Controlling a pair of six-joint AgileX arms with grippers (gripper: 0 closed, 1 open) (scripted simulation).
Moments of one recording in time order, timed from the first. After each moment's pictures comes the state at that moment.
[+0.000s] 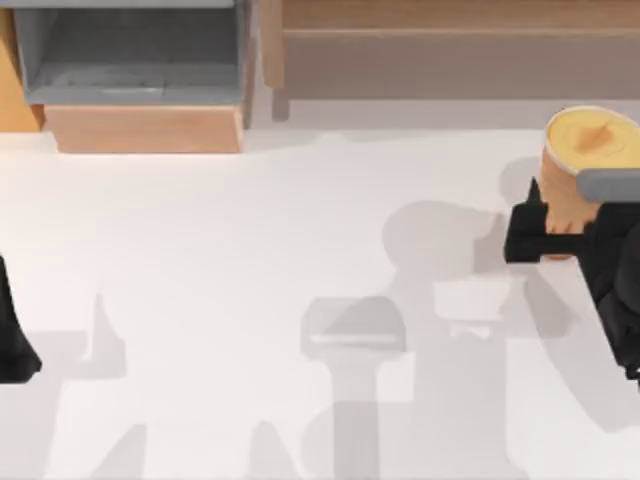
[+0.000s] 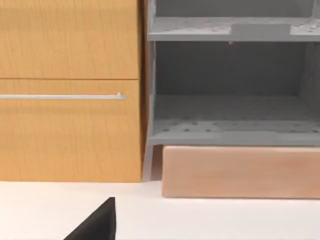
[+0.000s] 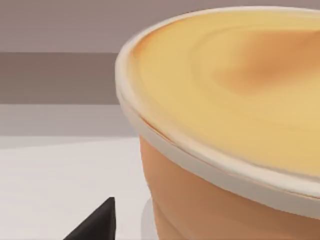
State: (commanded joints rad) left arm 0.00 0.00 0.00 0.00 0.00 0.00; right arm 0.37 1.85 0.40 1.23 0.40 0.09
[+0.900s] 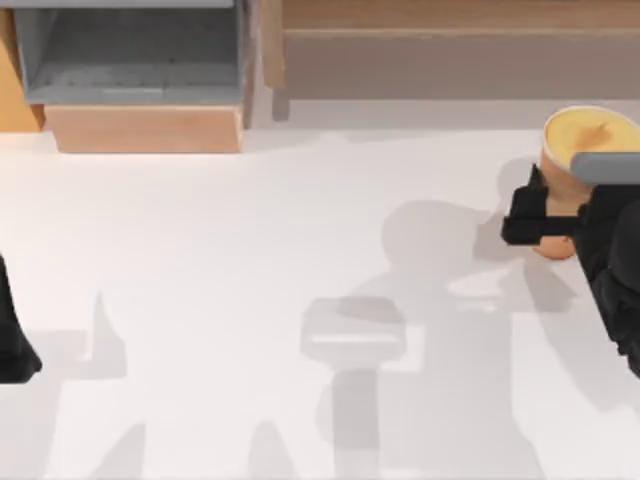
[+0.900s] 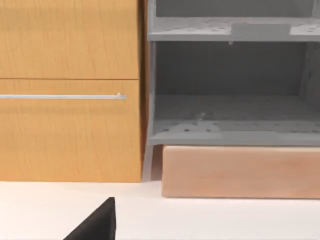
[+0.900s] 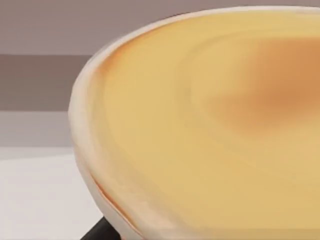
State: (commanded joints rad) left arm 0.00 0.00 0.00 0.00 0.00 0.00; right arm 0.33 1.94 0.48 1.24 0.36 0.08
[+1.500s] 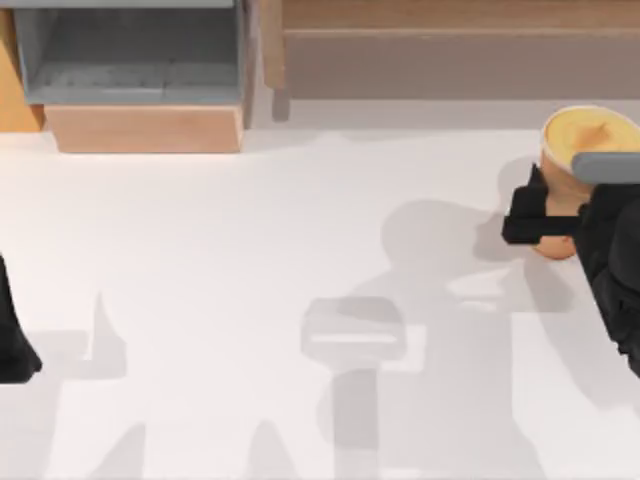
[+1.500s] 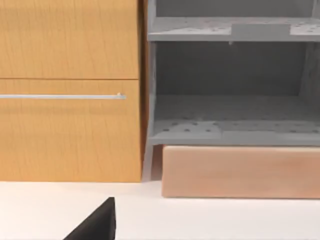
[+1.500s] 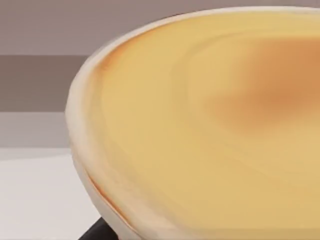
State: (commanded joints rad) left arm 0.00 0.00 0.00 0.00 0.00 0.00; right arm 0.33 1.94 0.48 1.24 0.36 0.08
